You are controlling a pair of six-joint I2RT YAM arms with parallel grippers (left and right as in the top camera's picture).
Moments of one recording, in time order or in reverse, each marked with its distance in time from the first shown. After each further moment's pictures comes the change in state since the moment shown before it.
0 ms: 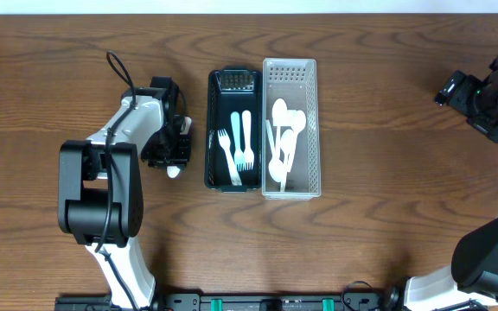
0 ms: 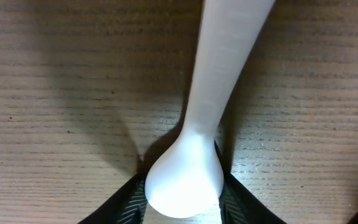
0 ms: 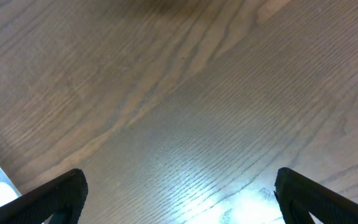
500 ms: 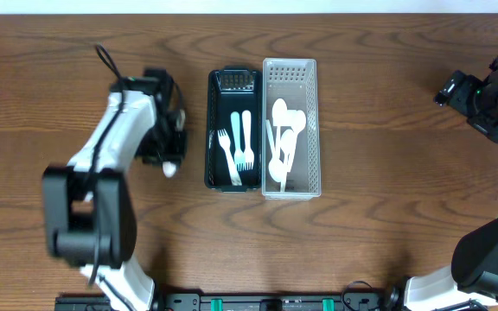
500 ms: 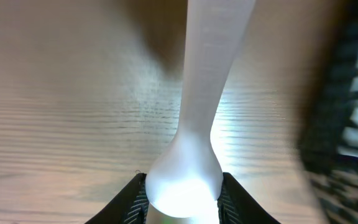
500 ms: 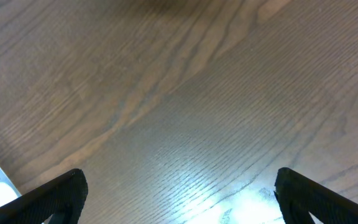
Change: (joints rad) left arm -0.008 -0.183 0.107 -0.209 0.023 -0.001; right arm 0.000 0.000 0.000 0.000 0.000 0.000
